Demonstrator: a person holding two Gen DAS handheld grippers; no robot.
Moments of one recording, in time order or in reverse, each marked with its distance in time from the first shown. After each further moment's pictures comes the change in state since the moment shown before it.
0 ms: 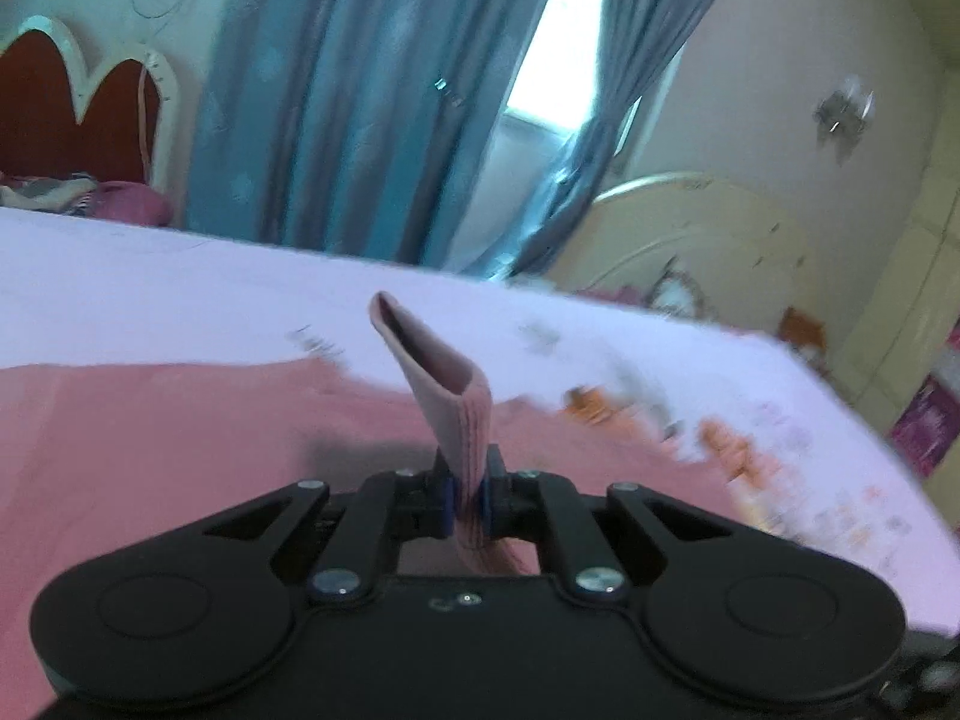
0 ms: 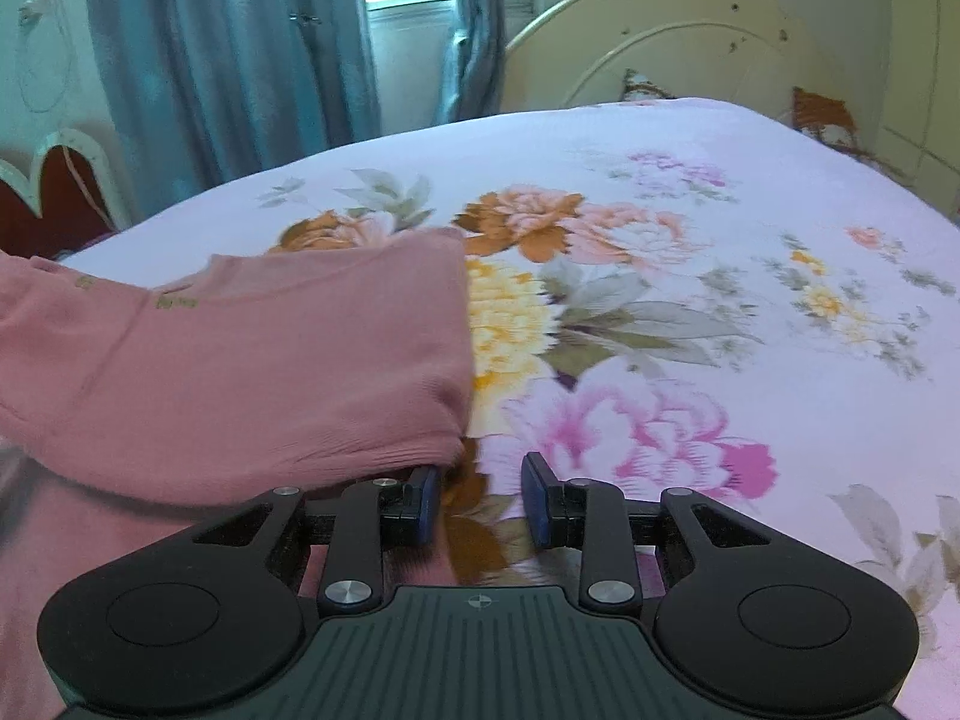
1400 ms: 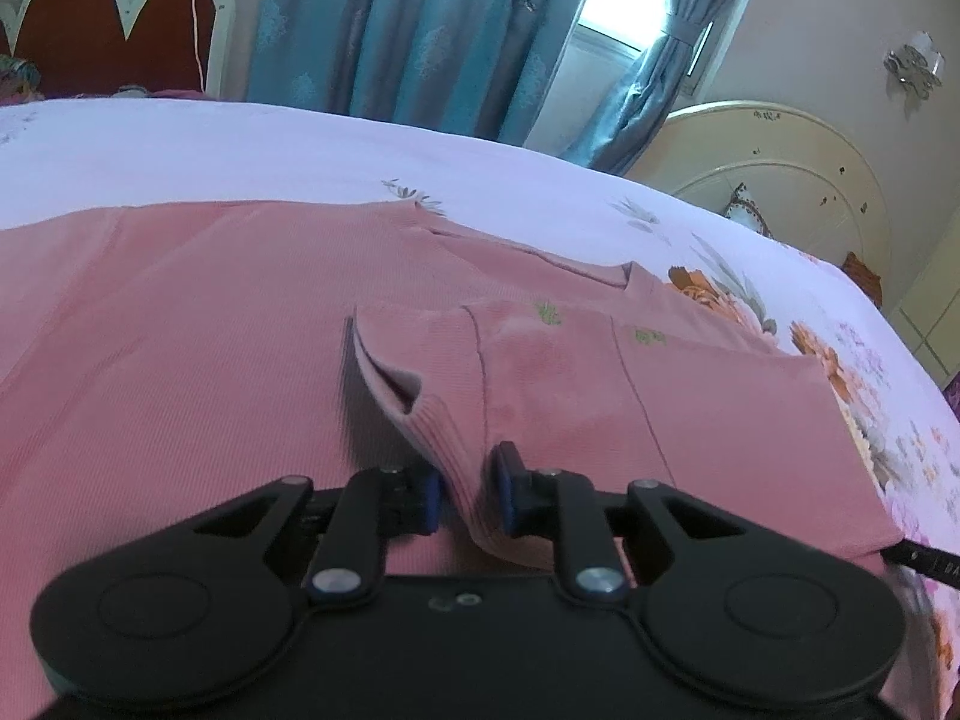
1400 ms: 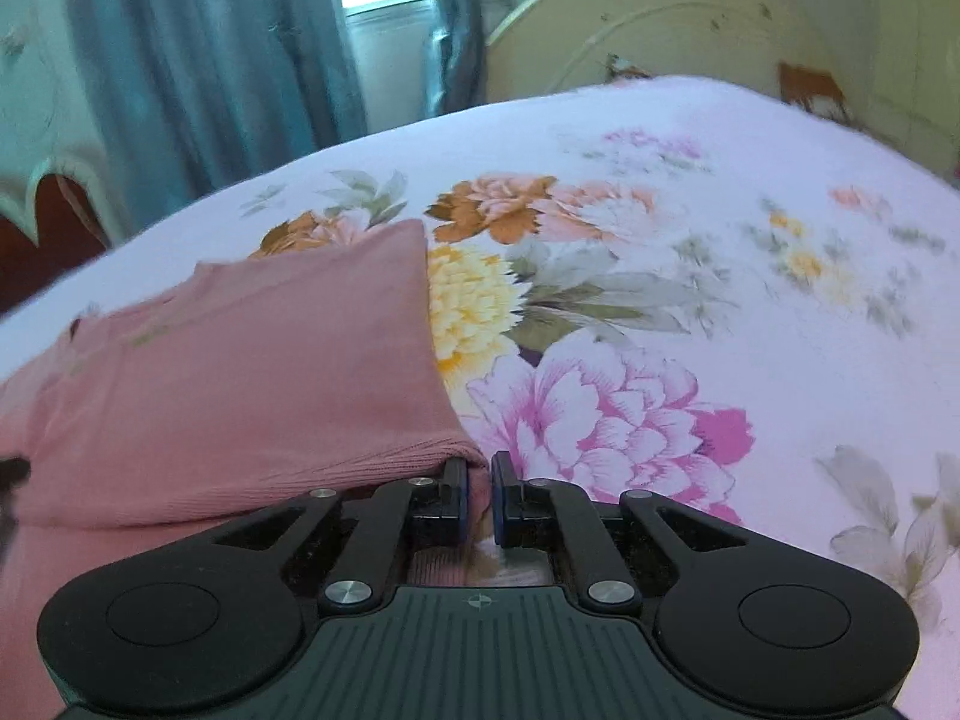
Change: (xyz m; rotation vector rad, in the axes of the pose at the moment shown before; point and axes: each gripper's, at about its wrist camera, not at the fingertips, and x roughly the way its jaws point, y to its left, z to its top) left arm 0.023 0.034 -0.043 -0.051 0.158 0.077; right arm -0.006 -0.018 -0.004 0.022 0.014 -0.011
